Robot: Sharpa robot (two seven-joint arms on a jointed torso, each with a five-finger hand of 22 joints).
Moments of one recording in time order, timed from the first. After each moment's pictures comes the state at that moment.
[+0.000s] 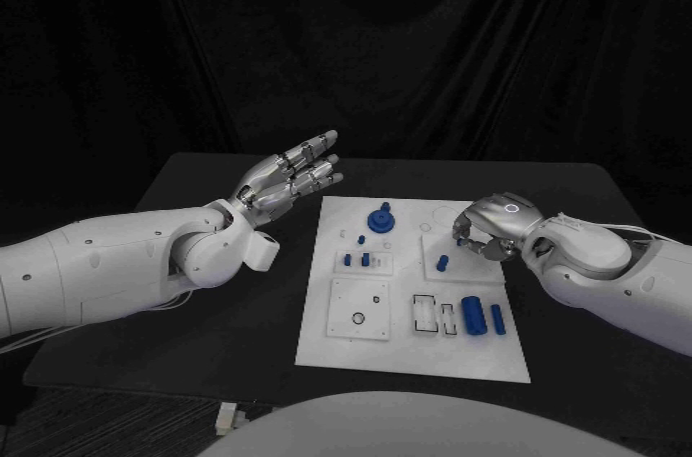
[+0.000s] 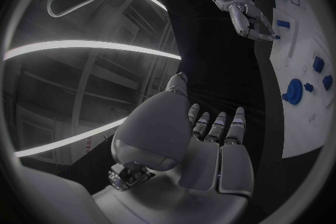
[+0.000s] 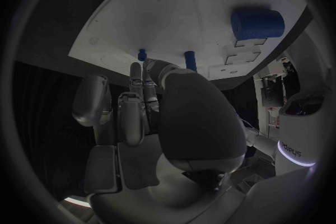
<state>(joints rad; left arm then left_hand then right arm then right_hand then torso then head) 1.17 -0.93 -0.21 1.52 -0.11 0.04 0.68 1.54 0.16 -0.21 0.24 0.50 0.23 -0.02 0.03 0.03 0.05 0.05 0.01 0.01 0.05 0.18 0.05 0.02 0.17 0.07 0.29 0.04 0.18 1.15 -0.82 -0.21 1.41 -1.86 -0.37 -0.08 1.48 -0.20 0.50 0.16 0.23 1.02 0.09 0.22 0.30 1.06 0.05 0.33 0.27 1.47 -0.05 1.46 1.31 0.09 1.42 0.06 1.13 1.31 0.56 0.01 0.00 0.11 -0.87</state>
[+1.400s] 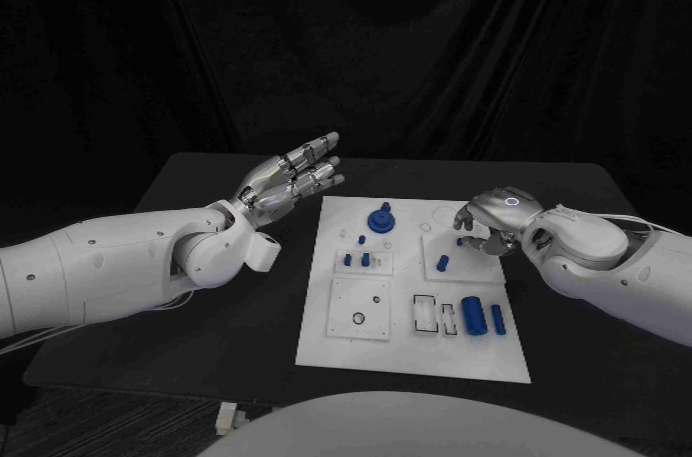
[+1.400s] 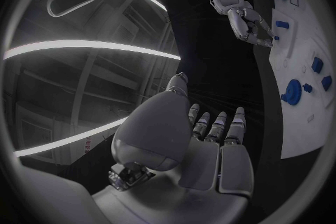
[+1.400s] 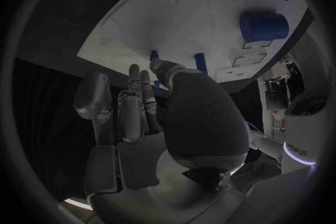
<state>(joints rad) 1.17 -0.92 -0.21 1.51 -0.11 0.05 0.68 1.55 0.16 -0.21 0.24 0.50 0.23 -0.02 0.03 0.03 0.05 0.06 0.02 0.01 0.06 0.18 0.05 0.02 0.17 0.08 0.29 0.05 0.18 1.17 -0.80 -0.21 1.36 -1.86 -0.32 -0.09 1.39 -0.24 0.53 0.20 0.15 0.91 0.10 0.18 0.29 0.99 0.06 0.35 0.28 1.46 -0.04 1.42 1.31 0.09 1.40 0.07 1.08 1.31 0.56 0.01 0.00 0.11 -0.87</state>
